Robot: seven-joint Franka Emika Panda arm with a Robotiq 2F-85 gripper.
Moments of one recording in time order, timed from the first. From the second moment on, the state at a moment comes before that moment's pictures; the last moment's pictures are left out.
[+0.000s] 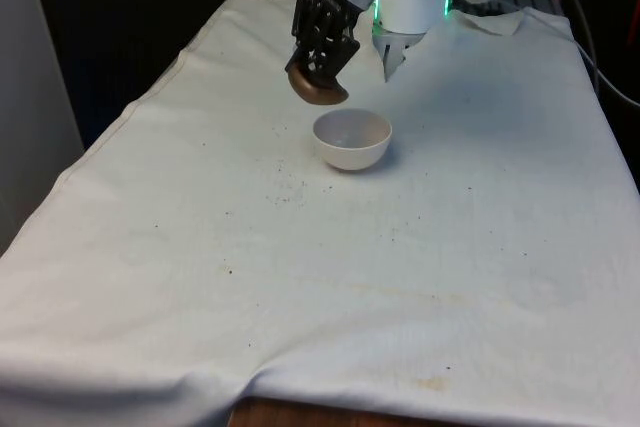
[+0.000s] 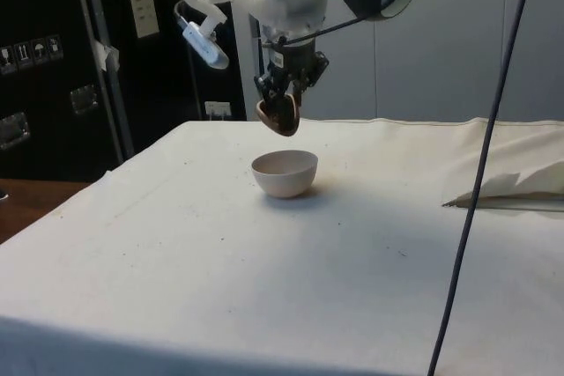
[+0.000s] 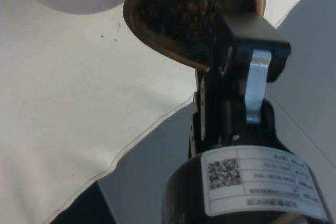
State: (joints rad) arm 0.02 0.11 -0.16 -2.40 -1.13 2.59 1.65
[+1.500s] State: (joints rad) arm 0.02 0.09 -0.01 -2.46 -1.47 2.41 2.14
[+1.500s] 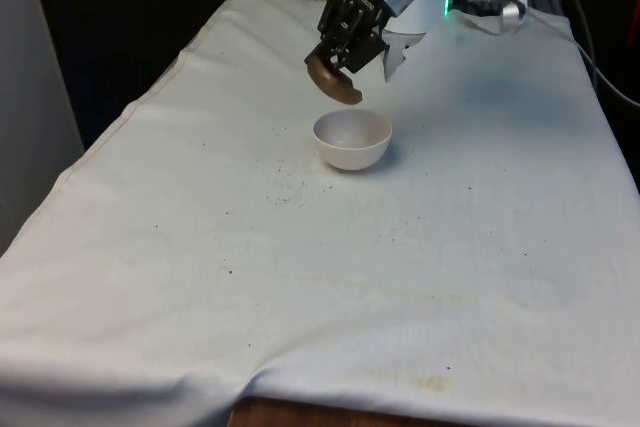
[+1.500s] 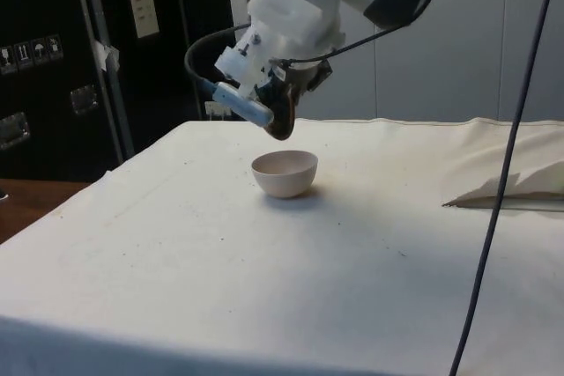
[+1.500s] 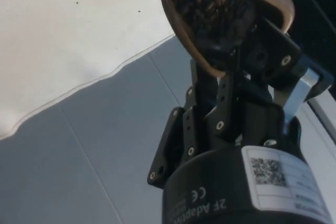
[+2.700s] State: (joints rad) arm 0.02 0.07 0.11 -2.53 -1.62 2.15 2.41
